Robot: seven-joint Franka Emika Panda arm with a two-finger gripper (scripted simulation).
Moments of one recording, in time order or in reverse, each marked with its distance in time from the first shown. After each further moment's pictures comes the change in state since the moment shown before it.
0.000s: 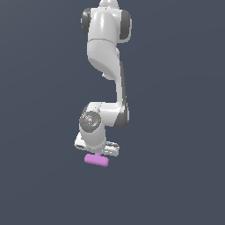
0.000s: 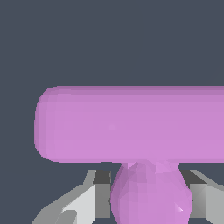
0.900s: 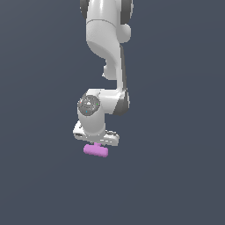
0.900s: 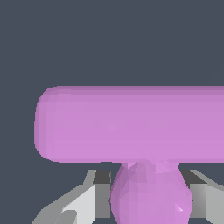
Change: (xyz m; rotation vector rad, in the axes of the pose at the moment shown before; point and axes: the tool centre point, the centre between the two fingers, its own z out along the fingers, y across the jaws) arm -0.031 0.007 -0.042 0.000 -0.001 0.000
